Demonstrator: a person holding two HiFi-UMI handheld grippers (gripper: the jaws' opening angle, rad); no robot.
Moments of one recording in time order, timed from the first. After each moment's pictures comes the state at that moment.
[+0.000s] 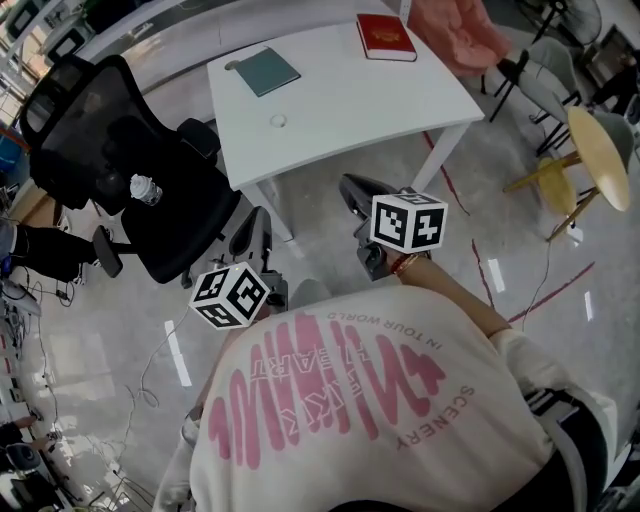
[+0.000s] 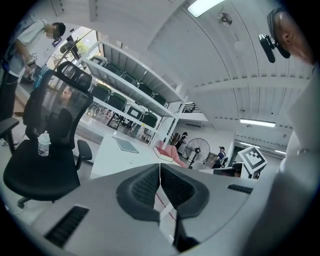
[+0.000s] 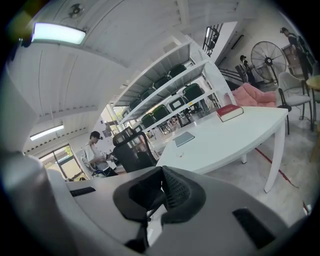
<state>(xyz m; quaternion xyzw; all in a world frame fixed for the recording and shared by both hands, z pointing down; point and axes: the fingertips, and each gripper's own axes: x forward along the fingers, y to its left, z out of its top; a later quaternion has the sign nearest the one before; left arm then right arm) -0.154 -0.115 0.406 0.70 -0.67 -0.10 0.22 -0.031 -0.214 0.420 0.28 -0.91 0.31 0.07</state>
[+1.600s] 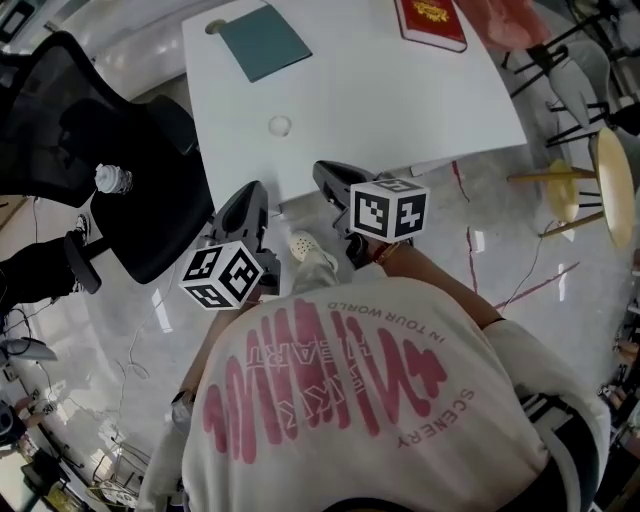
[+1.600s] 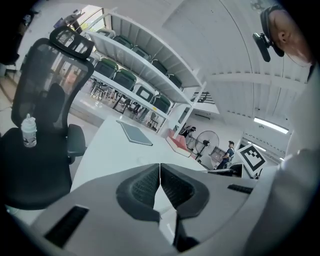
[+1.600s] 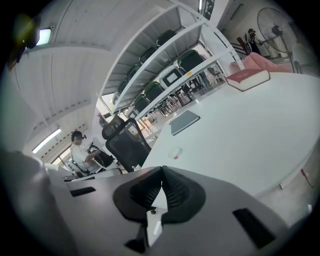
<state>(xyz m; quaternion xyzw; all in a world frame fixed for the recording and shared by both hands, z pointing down) -0.289 -0.374 0.493 0.68 -0.66 -0.07 0.31 -0.208 -0.439 0.517 0.21 -0.88 0.39 0.16</state>
